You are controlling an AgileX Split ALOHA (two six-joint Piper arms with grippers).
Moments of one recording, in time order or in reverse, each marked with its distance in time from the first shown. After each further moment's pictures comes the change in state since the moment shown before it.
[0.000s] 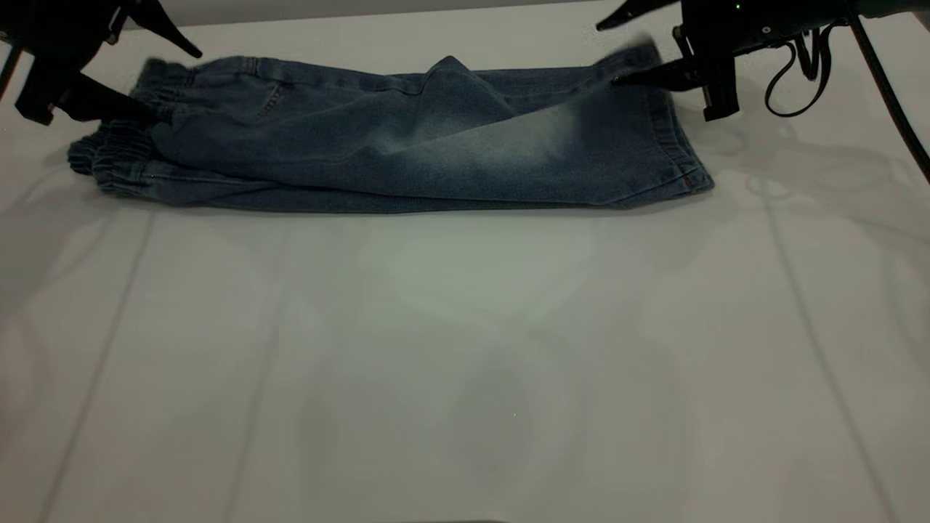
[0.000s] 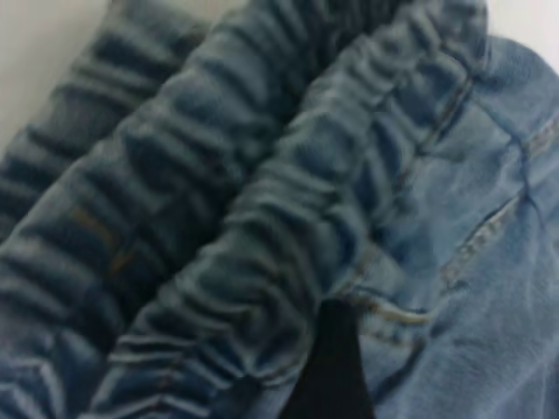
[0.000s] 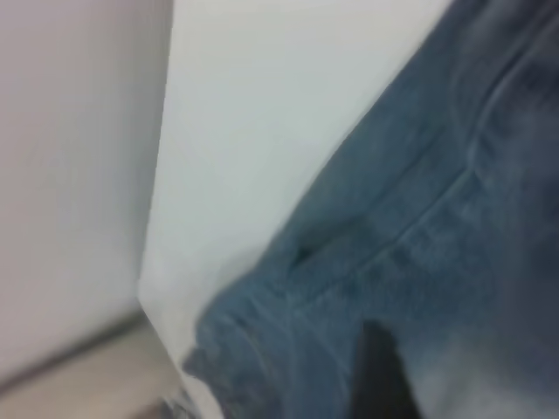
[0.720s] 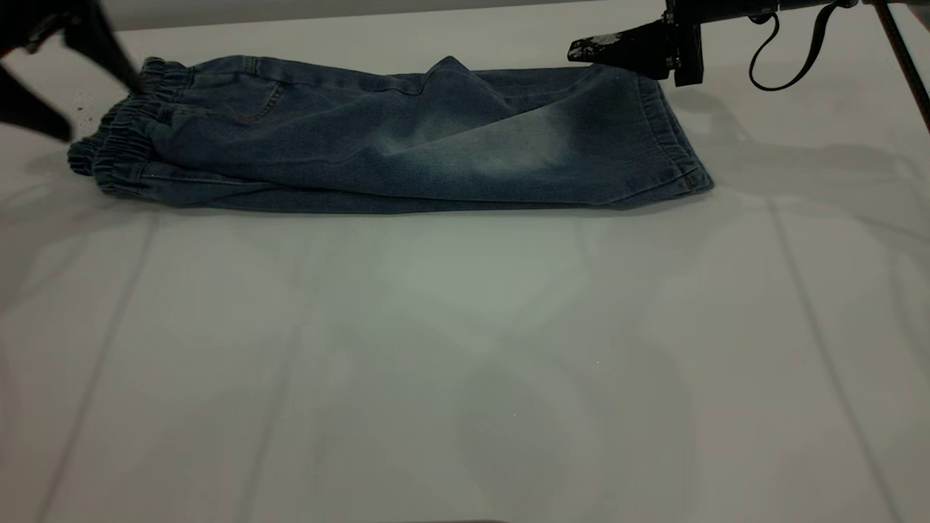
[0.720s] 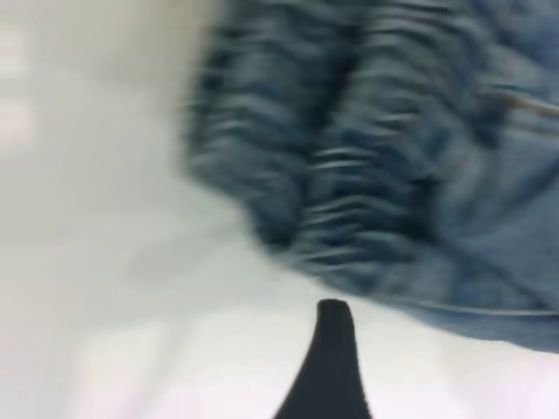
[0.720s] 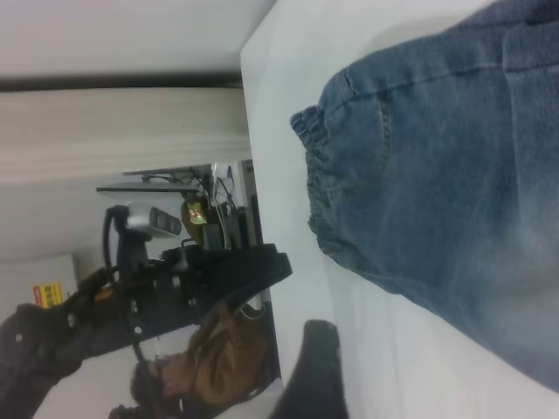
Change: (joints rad) left arm 0.057 -0.091 -0.003 0.503 0.232 -0.131; right arm -0.011 -0.007 0.000 -0.028 0.395 -0.335
